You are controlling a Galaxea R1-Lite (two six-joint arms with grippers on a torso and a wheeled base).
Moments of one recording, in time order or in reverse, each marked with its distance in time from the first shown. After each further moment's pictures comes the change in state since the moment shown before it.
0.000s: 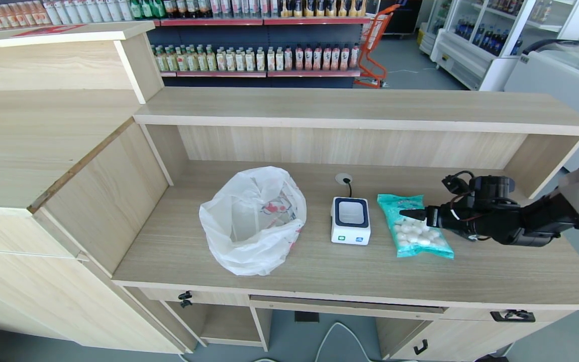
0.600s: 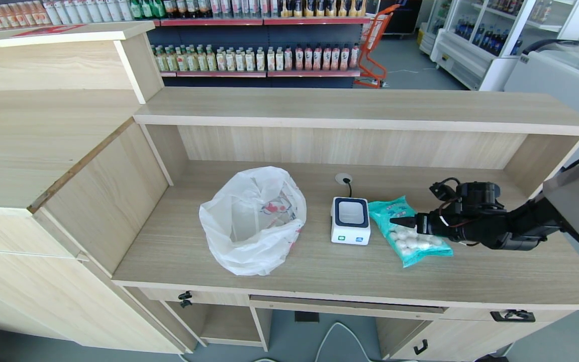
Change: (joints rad) left arm 0.000 0.000 0.000 0.000 0.000 0.000; right arm 0.042 0.027 0.011 0.009 0.009 -0.010
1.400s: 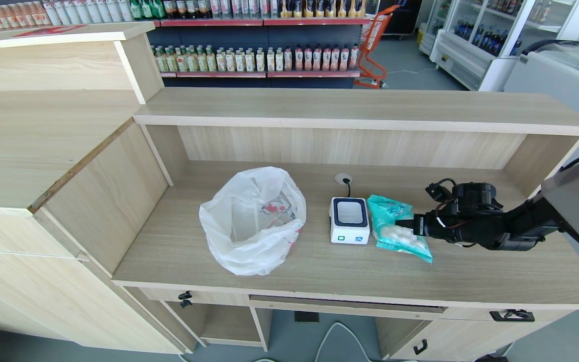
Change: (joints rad) left arm 0.000 0.000 0.000 0.000 0.000 0.000; right arm 0.026 -0.005 0.019 0.017 0.009 0.001
